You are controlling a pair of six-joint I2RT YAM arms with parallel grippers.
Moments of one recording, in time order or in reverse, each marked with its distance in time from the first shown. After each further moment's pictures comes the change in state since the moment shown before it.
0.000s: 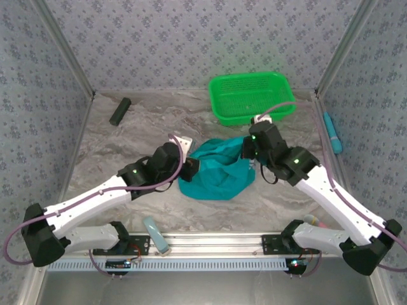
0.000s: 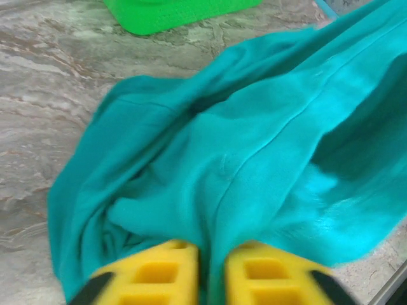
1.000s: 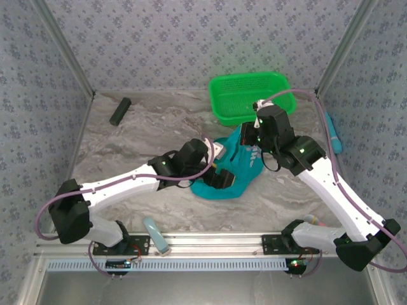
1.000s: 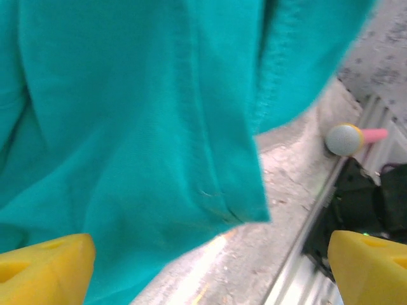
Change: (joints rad) left arm -0.072 0.304 0.117 0.134 0.309 0.042; right arm -0.082 0.067 0.122 0.027 -0.151 -0.009
